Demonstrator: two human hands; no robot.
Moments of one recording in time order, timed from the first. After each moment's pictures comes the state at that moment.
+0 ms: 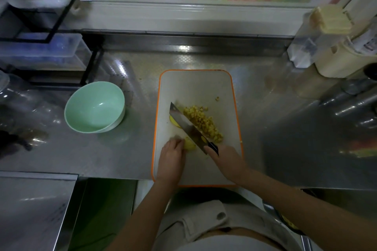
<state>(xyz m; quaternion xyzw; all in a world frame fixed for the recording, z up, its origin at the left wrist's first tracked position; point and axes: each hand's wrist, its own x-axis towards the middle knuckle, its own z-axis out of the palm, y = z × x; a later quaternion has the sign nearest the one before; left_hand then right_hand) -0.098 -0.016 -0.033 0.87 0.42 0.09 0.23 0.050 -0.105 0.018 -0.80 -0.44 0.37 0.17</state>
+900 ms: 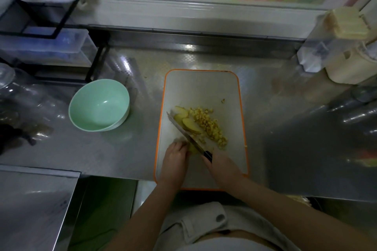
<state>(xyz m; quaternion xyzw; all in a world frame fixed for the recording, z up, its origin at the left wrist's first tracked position) -0.099 -0.011 -0.042 0.89 0.39 0.11 0.20 0.031 -0.093 0.001 -0.80 -0.42 0.41 0.10</state>
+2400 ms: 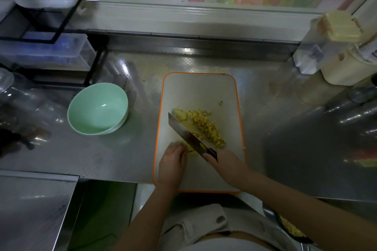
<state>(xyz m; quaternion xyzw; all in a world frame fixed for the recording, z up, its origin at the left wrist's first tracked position) -0.099 -0.015 -0.034 0.82 0.46 0.16 0.29 0.052 -0.093 0.020 -0.78 -0.47 0.40 0.09</state>
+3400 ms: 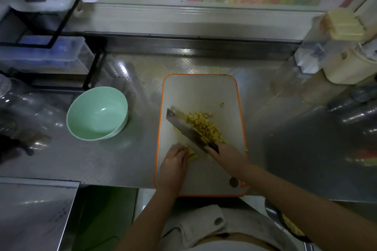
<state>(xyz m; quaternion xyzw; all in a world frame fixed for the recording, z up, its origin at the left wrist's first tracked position) -0.101 -0.009 -0.042 0.85 0.44 0.15 0.24 0.070 -0.073 0.001 -0.79 -0.47 0.38 0.09</state>
